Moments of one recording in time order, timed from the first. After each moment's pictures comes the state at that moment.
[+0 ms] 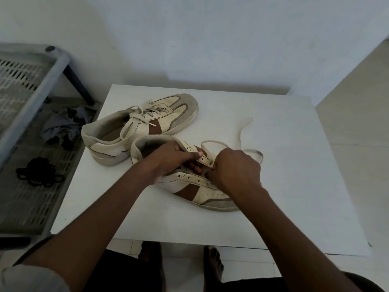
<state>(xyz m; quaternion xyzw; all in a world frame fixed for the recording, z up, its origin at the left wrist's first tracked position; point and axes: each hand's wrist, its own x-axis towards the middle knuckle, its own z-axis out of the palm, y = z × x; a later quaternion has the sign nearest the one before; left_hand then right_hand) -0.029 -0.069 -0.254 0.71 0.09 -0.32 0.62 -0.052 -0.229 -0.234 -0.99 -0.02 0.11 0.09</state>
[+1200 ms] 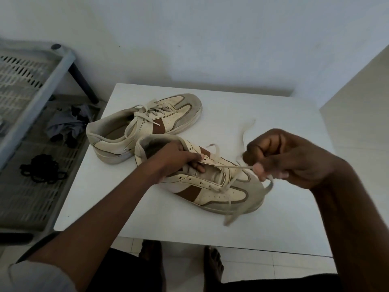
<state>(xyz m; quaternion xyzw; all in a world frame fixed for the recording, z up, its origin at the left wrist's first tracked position) -0.029 -0.069 -0.256 0.74 0.09 -0.30 0.59 -0.039 -0.304 -0.162 -0.63 -0.23 0.39 0.63</state>
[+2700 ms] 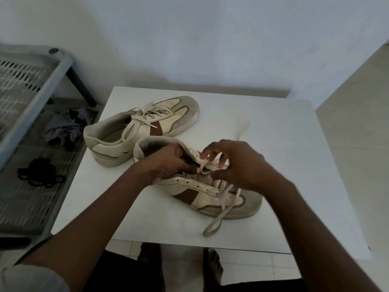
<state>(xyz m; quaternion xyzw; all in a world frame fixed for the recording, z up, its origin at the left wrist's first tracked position) -0.029 -0.064 -0.252 0.72 0.03 -0.34 0.61 -0.038 -0.261 -0.214 -0.92 -0.19 0.18 0.31</state>
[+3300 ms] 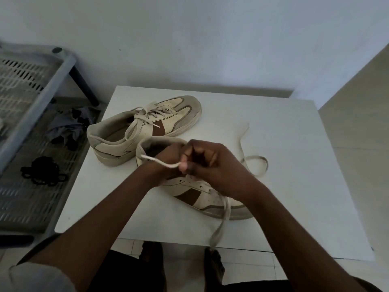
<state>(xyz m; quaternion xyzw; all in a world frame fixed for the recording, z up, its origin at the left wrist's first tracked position) -0.037 -0.065 -0.254 0.82 0.00 -0.25 0.51 -0.056 -0.221 -0.215 -0.72 -0.27 0.18 0.61</state>
